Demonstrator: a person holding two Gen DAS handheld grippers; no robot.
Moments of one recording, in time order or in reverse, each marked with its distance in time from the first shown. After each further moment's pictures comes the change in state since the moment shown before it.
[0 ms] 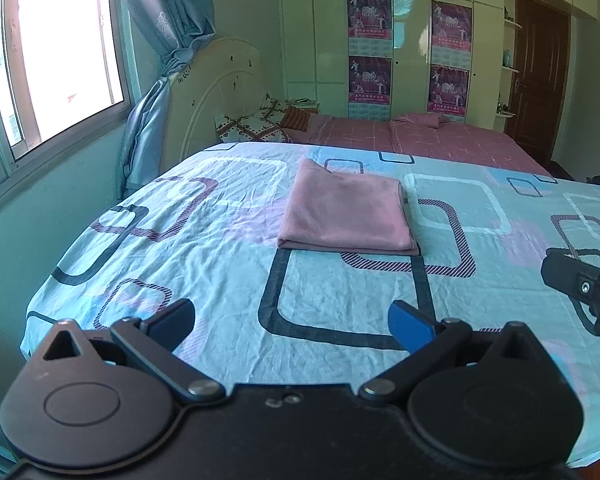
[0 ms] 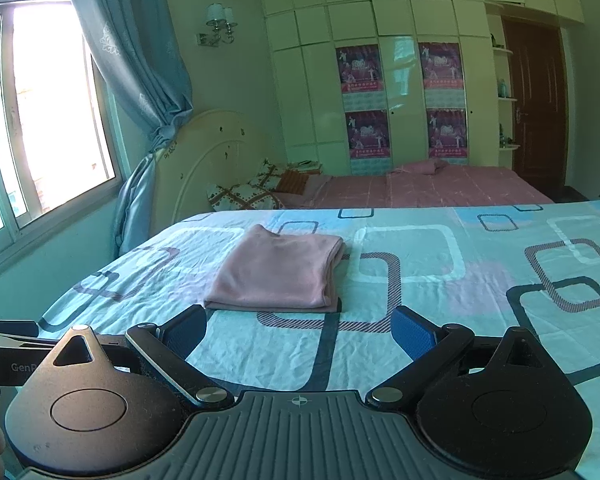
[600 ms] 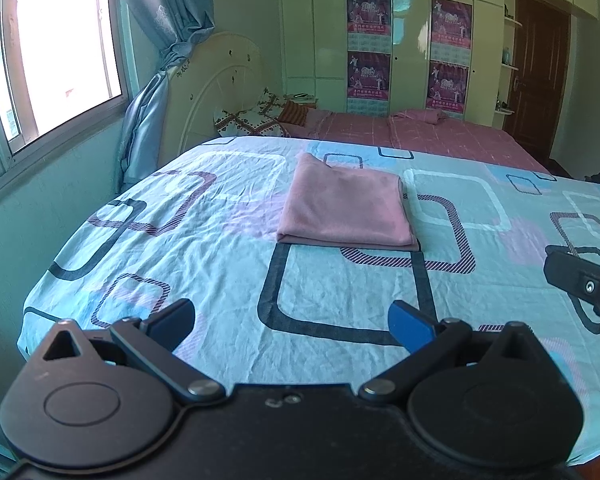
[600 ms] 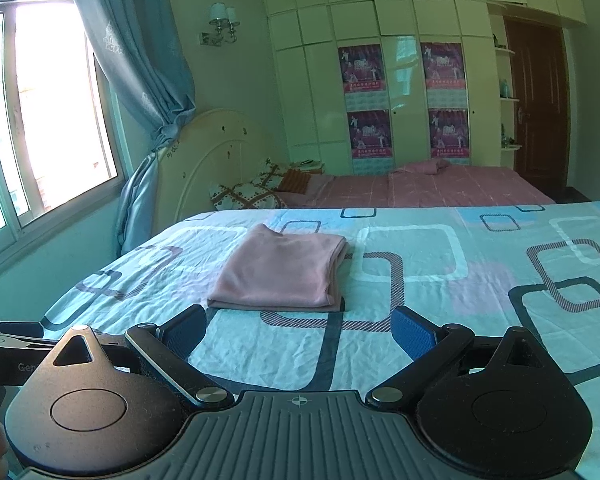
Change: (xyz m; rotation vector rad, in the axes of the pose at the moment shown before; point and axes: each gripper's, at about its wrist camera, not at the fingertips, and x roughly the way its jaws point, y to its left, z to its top) left arm 0.003 0.003 0.000 -0.006 0.019 -0.011; right arm -0.001 0.004 -0.001 -0.003 0.003 0.005
